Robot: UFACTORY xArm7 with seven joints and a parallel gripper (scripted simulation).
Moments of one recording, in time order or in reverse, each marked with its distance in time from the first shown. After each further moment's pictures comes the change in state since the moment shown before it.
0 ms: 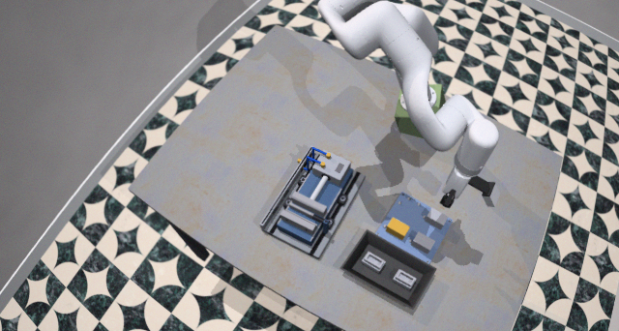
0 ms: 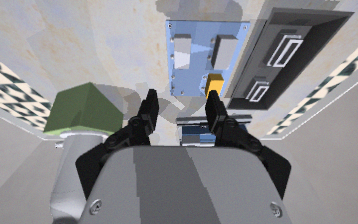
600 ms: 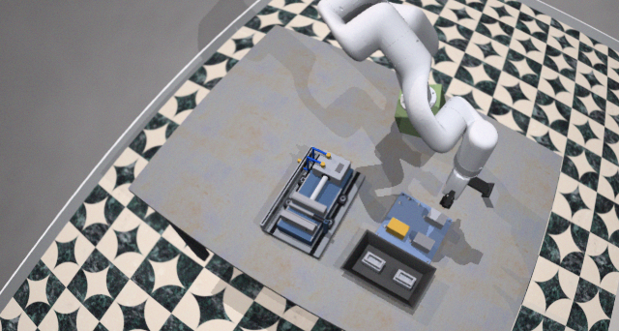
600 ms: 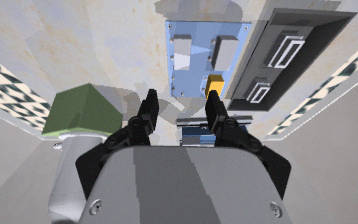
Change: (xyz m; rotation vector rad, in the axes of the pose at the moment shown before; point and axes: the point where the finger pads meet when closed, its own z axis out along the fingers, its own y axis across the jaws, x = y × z) arm 0.000 0.000 0.005 0.000 0.000 0.000
